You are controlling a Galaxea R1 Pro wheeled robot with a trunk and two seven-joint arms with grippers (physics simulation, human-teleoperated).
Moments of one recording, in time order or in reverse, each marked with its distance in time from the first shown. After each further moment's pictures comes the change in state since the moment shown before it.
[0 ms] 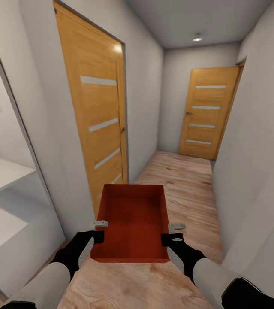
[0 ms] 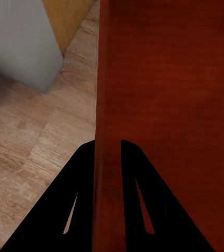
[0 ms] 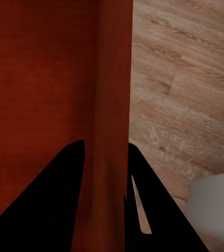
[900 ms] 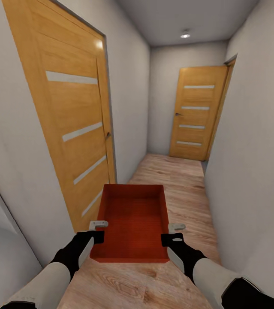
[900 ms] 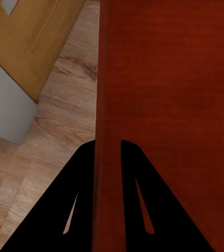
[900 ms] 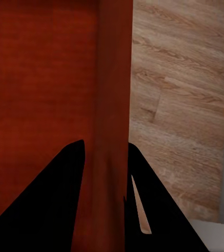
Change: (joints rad) left arm 0.000 0.000 -0.001 -0.001 0.001 0.001 0.000; right arm 0.000 0.000 0.000 0.000 0.001 0.000 0.000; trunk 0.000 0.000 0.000
